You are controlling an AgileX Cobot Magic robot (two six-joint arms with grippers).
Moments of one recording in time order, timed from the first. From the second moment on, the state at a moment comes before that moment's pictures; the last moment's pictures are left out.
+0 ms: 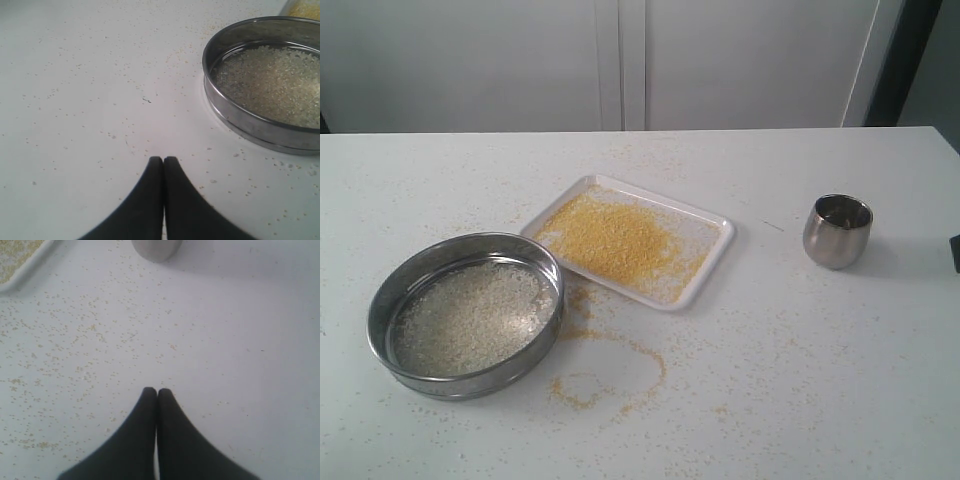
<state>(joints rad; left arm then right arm) 0.03 0.00 0.02 -0.10 0.47 0.13 0.12 0.91 -0.84 -0.06 0.97 0.09</state>
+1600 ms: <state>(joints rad) 0.03 0.00 0.02 -0.10 0.47 0.13 0.12 0.23 -0.53 -0.06 0.76 0.09</state>
